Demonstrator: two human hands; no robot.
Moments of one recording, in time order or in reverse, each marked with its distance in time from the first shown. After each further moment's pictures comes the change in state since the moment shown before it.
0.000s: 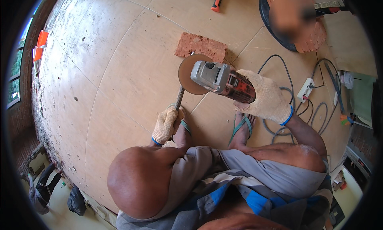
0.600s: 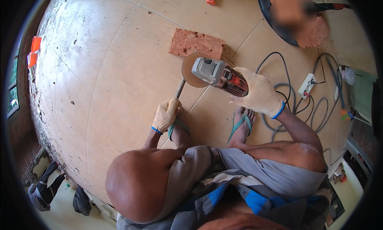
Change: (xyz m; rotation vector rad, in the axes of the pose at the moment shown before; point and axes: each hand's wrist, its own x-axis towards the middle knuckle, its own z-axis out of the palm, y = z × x) left_hand 0.058 -0.031 -0.011 0.526 0.025 0.025; right_hand 0.014 0.044 0.027 -0.053 -0.065 0.106
